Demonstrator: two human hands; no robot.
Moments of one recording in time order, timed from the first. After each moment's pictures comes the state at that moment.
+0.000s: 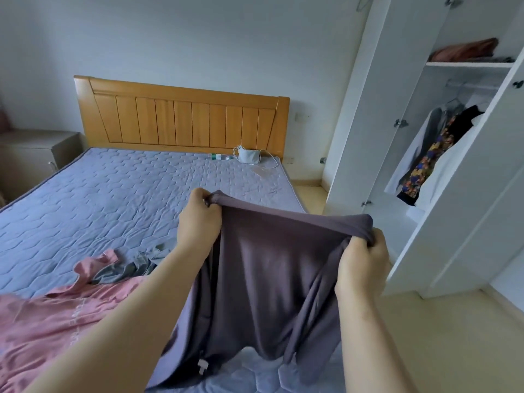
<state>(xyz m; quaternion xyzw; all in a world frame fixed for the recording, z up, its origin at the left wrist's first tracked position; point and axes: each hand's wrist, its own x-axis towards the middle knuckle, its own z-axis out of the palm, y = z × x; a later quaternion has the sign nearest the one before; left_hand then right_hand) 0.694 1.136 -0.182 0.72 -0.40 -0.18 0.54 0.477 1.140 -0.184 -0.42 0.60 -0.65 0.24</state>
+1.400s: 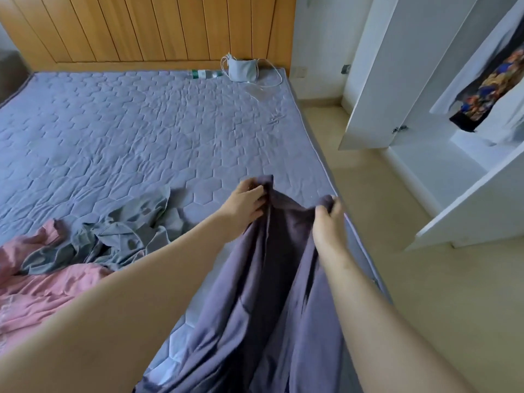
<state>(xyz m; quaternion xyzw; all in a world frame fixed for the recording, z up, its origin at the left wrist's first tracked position) 0.615 0.834 -0.348 0.58 -0.29 -0.59 0.48 0.464 0.826 -0.369 -0.46 0.66 -0.42 0.43</state>
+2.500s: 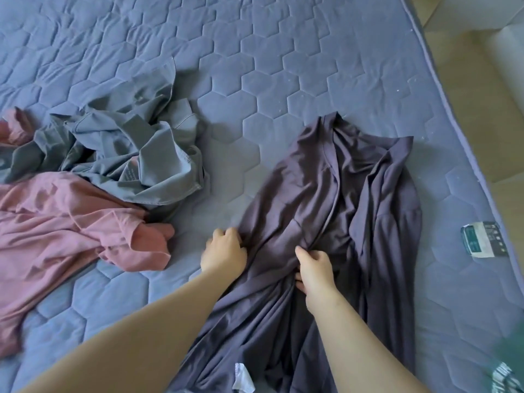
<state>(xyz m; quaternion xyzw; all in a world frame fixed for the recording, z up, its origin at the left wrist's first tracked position) 0.701 0.941 -0.672 0.84 -0.42 -0.34 -0.02 0.546 0.917 -0.673 -0.23 0.73 -0.17 0.62</state>
